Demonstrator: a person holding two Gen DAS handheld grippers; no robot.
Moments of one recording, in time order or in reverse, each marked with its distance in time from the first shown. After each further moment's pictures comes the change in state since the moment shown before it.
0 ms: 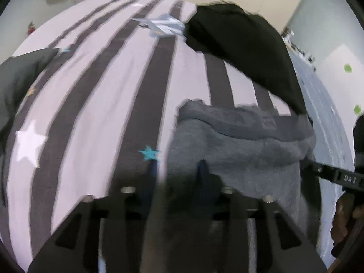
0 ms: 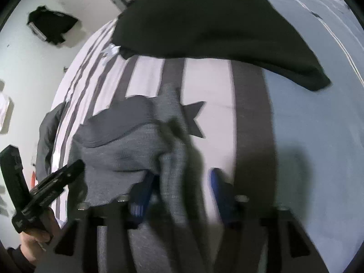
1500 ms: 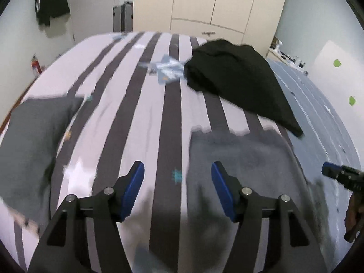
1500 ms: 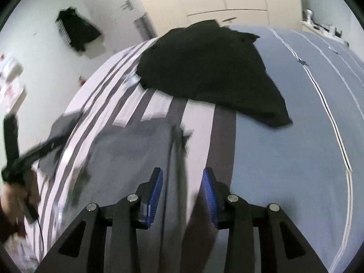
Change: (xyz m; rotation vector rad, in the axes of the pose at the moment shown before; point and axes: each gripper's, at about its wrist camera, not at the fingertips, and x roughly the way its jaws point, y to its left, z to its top) left arm -0.087 -0.001 -0.015 0.095 -0.098 -0.008; right arm -0.088 -0.007 -0.050 -0.177 -0.198 0.001
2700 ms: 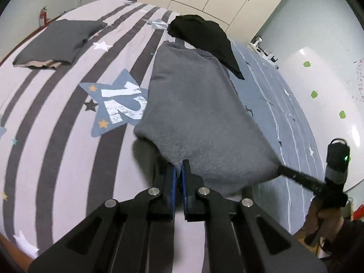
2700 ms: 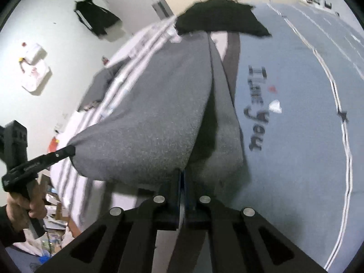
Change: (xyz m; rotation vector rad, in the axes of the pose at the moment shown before) left arm -0.181 -0.043 -0.242 -0.126 0.102 -0.129; right arm -0.155 0.062 -0.246 0.040 0.075 0.130
